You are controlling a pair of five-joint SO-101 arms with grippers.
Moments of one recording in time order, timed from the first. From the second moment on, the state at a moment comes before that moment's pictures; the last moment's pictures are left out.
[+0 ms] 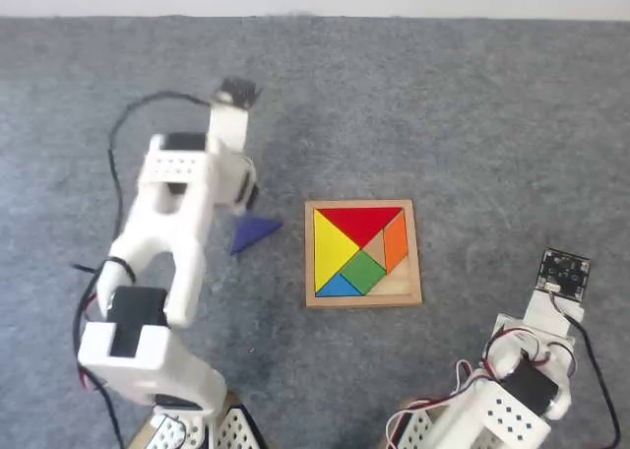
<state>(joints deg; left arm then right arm) -3.0 8.2 20.6 64.0 -10.6 35.6 -99.2 95.6 69.5 18.9</state>
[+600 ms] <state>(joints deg) -2.7 4.4 28.6 56.7 -2.9 35.6 -99.2 95.6 69.5 18.9</state>
